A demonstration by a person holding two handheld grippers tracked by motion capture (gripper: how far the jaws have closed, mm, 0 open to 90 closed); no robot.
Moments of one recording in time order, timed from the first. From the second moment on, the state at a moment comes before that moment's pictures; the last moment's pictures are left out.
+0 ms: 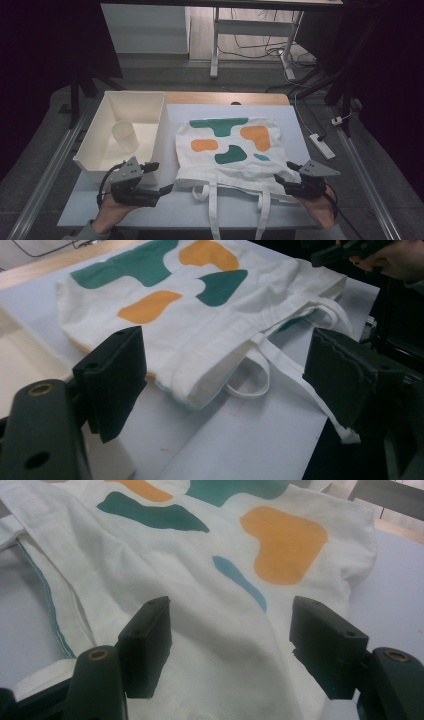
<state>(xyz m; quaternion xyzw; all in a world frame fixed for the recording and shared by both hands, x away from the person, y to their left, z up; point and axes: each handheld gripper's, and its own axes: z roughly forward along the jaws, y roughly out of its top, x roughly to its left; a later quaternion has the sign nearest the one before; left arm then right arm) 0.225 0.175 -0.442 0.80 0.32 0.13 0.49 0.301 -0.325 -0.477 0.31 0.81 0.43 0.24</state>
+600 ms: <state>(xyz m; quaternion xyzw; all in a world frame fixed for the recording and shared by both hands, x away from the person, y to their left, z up) 0.263 0.106 -0.468 0.85 0.27 0.10 0.44 0.301 -0.323 -0.478 0.31 0.81 0.43 0.24</state>
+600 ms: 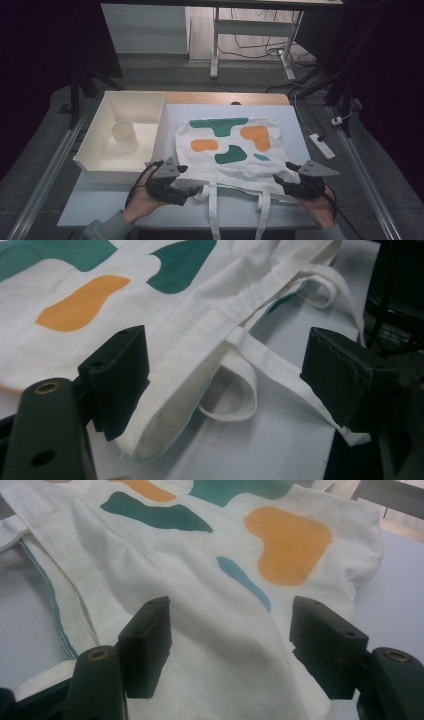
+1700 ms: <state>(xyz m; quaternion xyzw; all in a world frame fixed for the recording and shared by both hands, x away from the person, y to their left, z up) 0.295 0.077 -0.487 0.87 0.28 0.11 0.40 0.240 -0.178 -0.500 0.15 0.90 0.39 0.07</state>
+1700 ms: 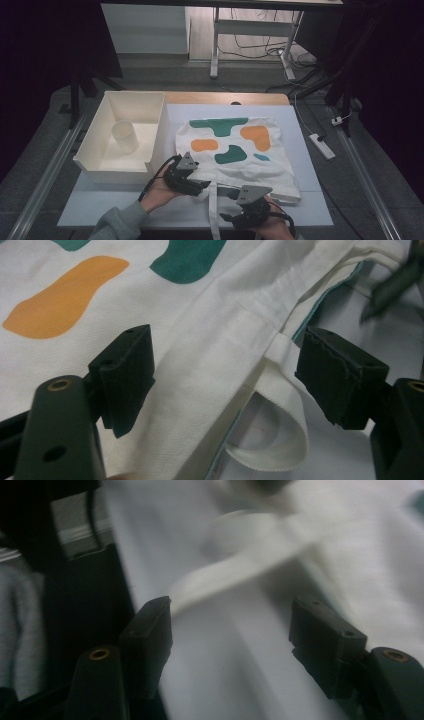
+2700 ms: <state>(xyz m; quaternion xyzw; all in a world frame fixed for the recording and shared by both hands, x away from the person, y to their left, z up) 0.296 0.082 -0.490 0.87 0.29 0.10 0.39 0.231 -0.170 -0.477 0.12 0.90 0.39 0.12</state>
